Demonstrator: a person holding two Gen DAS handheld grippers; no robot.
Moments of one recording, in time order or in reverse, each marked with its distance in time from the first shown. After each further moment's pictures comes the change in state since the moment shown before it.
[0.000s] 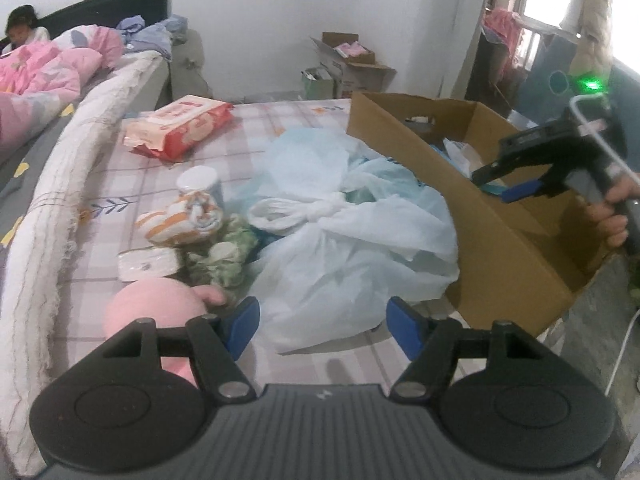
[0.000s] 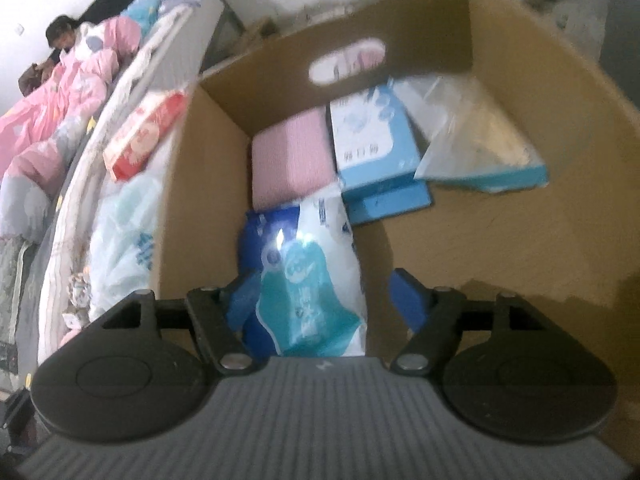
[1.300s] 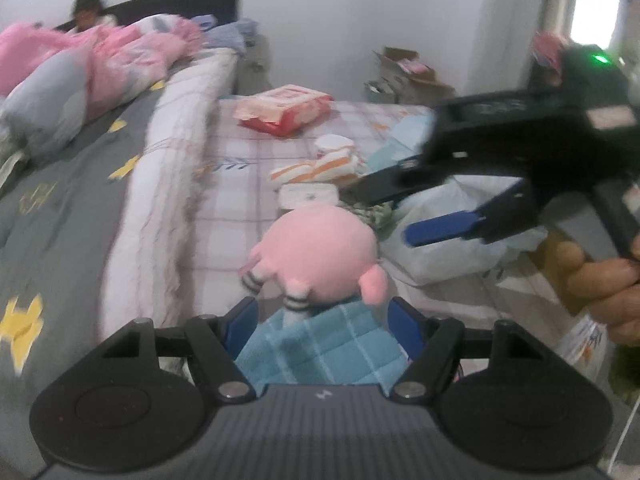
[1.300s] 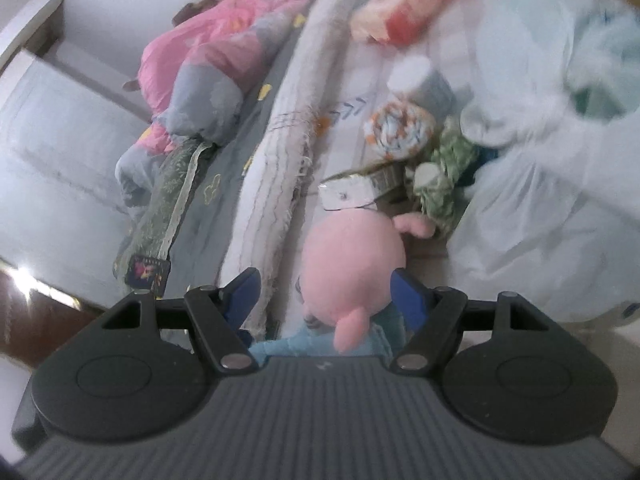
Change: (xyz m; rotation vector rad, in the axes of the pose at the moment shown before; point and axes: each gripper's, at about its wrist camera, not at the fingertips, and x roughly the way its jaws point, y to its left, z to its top) left arm -0.047 0.089 -0.066 -0.064 -0.040 0.124; right arm 0.045 0.248 -0.139 -0.074 0.171 0.517
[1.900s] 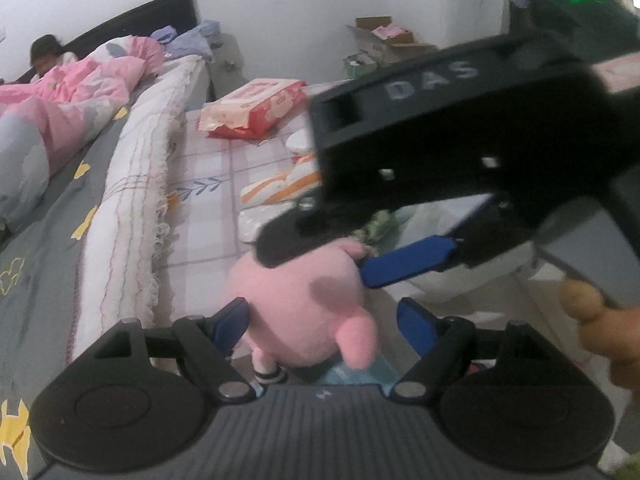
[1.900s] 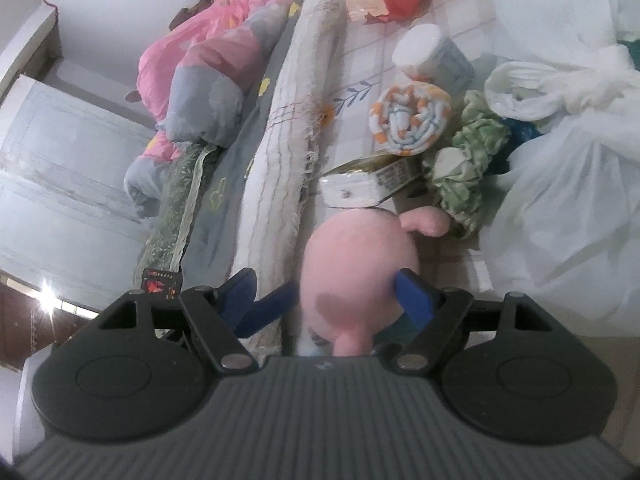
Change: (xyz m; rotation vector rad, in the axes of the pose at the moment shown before) left arm 0.060 -0.021 0.028 0.170 0.059 0.061; right arm 0.037 -0.011 0.012 0.077 0.025 0.050
